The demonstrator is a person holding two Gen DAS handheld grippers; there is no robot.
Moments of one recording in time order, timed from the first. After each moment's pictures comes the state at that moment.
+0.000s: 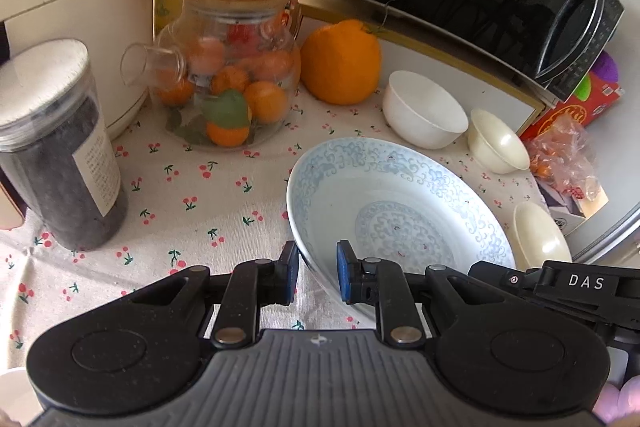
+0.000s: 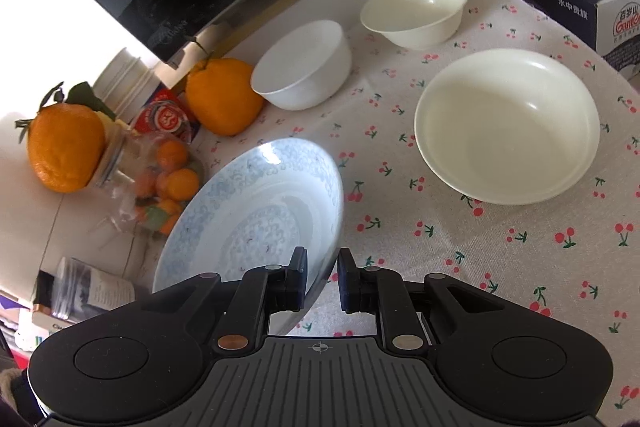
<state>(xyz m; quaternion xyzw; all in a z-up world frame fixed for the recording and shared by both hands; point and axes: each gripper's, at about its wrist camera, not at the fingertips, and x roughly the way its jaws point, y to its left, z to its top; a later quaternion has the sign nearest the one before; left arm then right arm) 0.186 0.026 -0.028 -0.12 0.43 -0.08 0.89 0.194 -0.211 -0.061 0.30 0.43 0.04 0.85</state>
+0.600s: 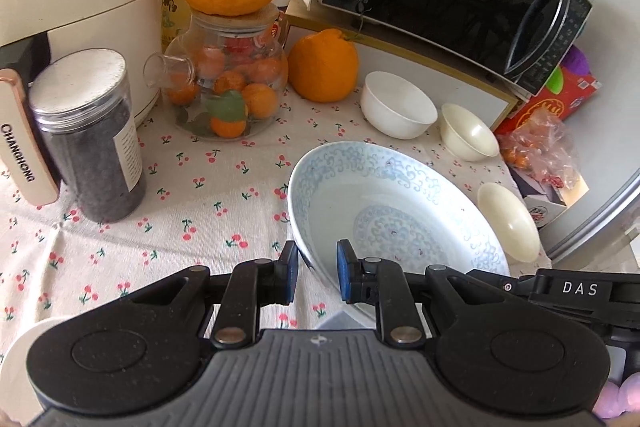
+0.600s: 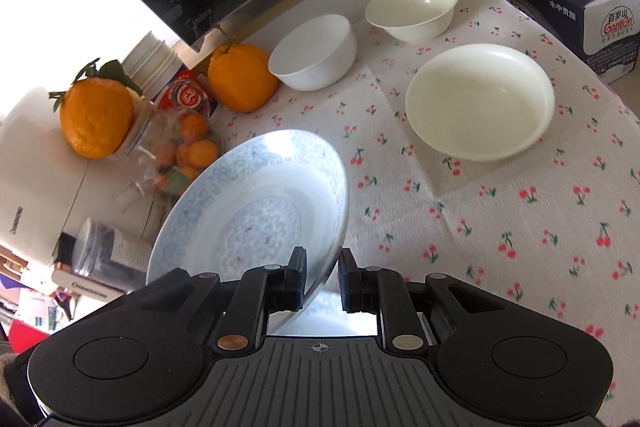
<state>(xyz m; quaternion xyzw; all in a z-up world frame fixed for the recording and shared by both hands) 0.143 0.028 -0.002 -0.12 0.42 -0.10 0.89 0.149 -0.210 -0.033 0.28 0.45 0.05 0.84</state>
